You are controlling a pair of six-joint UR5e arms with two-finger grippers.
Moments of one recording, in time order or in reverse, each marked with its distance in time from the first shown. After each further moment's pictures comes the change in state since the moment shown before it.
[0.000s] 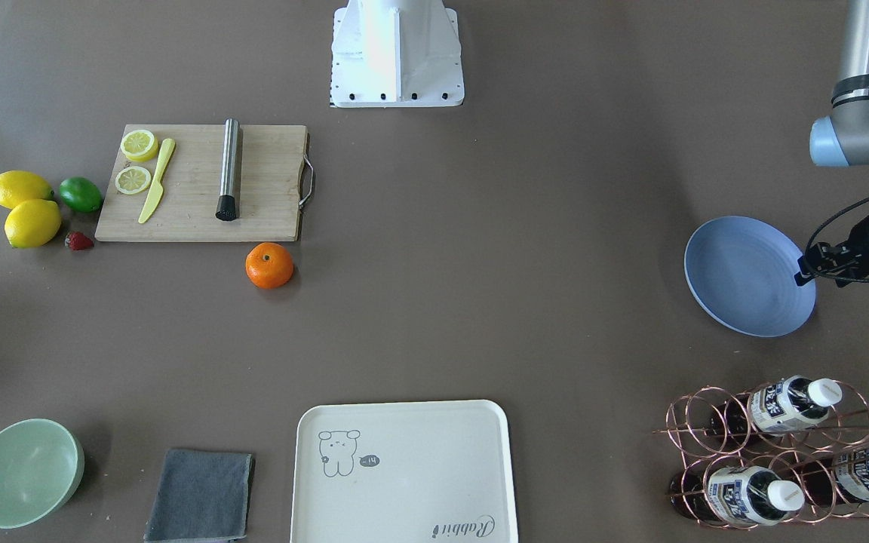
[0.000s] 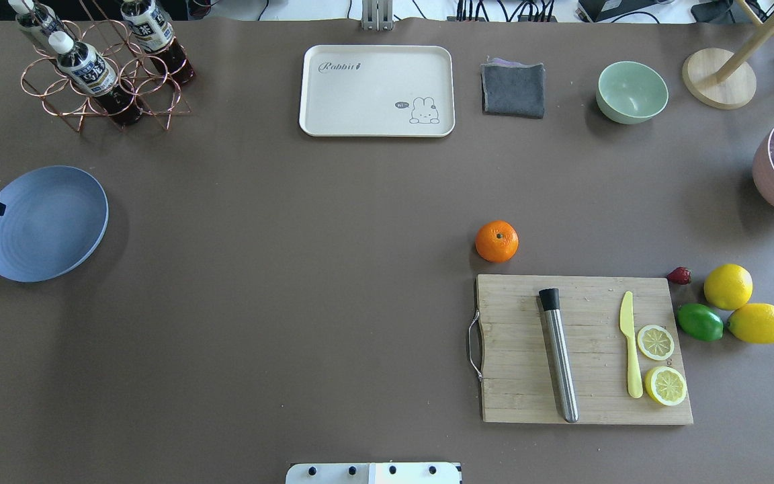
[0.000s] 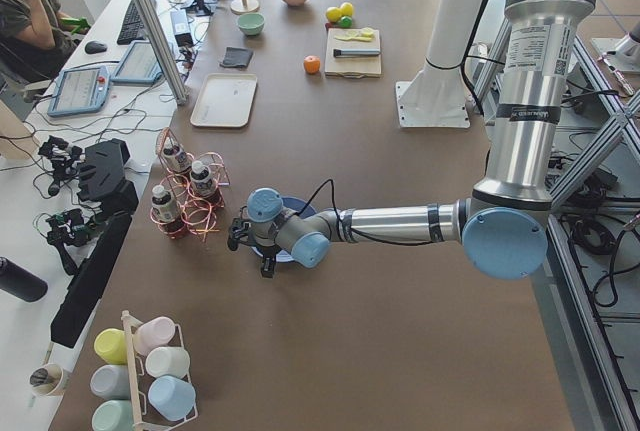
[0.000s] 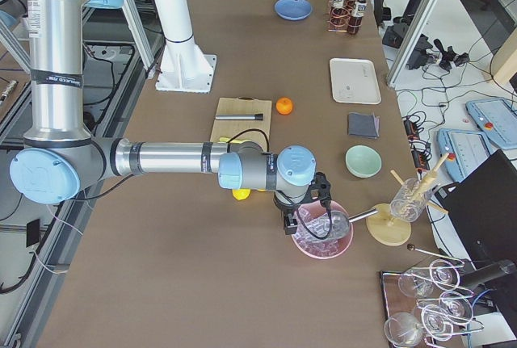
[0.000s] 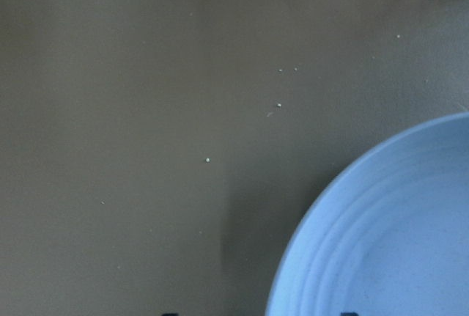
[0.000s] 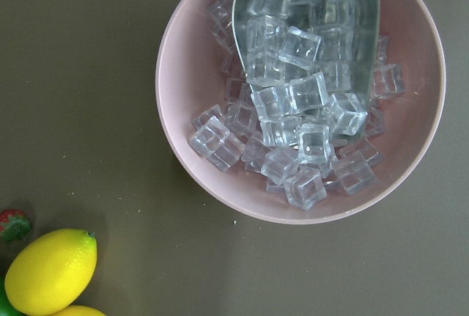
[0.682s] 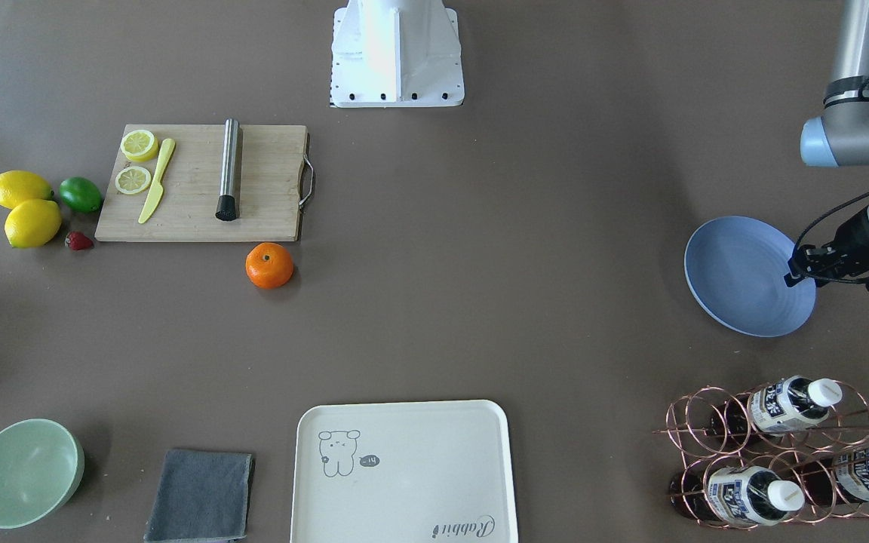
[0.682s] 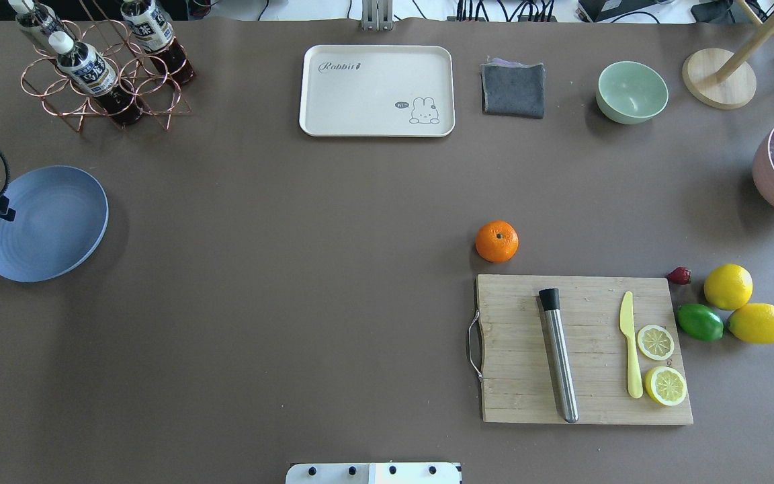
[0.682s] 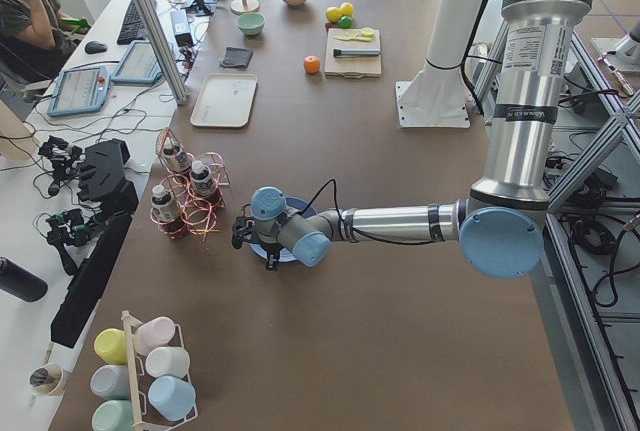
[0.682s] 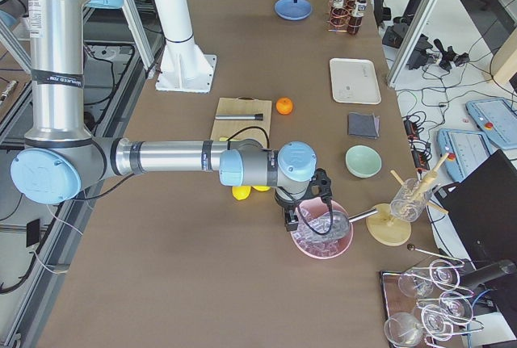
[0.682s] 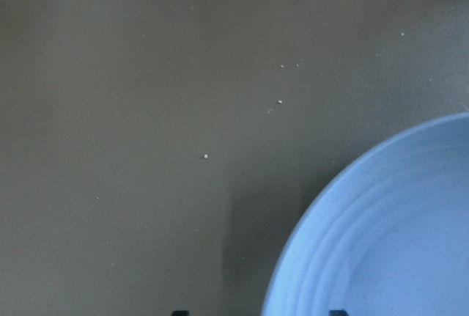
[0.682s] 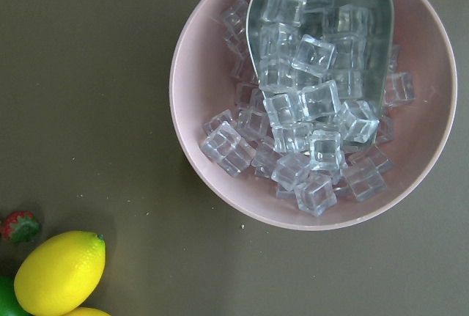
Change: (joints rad) left arm 0.037 0.001 -0.001 -0.042 -0.004 -0.097; right arm -0.008 0.003 0.013 -0.001 0.000 0.005
